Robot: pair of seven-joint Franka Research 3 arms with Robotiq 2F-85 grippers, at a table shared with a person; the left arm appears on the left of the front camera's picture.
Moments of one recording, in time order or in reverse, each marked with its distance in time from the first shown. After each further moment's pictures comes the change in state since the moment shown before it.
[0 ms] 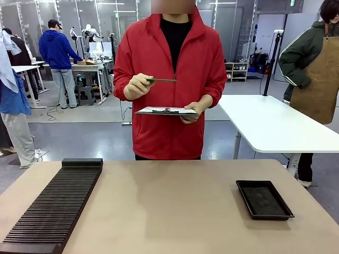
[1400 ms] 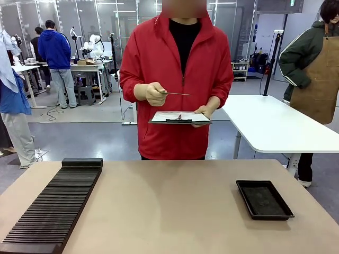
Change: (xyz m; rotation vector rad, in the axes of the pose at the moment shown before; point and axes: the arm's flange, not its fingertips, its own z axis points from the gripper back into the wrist) left arm -0.008 0.005 0.010 0.017 -0.006 -0.019; right arm 0.000 0.000 0.000 0.000 0.000 0.000
